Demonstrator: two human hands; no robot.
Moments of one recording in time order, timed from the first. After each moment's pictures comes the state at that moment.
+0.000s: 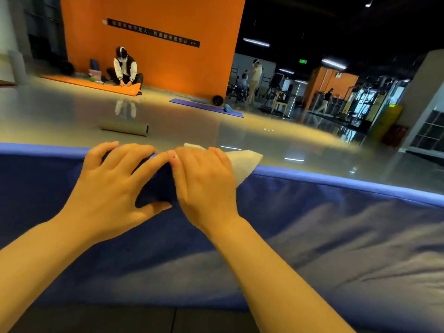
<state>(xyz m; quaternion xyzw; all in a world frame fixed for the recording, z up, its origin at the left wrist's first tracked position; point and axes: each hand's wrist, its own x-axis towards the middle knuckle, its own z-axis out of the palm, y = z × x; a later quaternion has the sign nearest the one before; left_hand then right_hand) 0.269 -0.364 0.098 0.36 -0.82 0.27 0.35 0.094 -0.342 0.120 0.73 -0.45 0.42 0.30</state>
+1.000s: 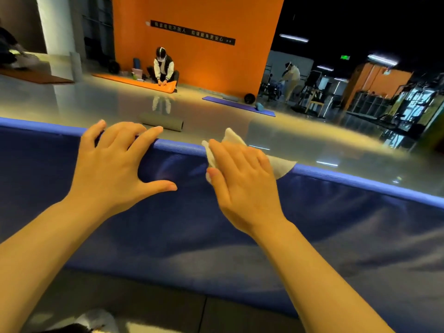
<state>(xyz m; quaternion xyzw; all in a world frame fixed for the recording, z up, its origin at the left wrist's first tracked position) 0.341 -0.358 0.099 0.50 -0.75 0.26 0.35 0.107 -0.329 0.114 0.77 -0.46 0.35 0.27</state>
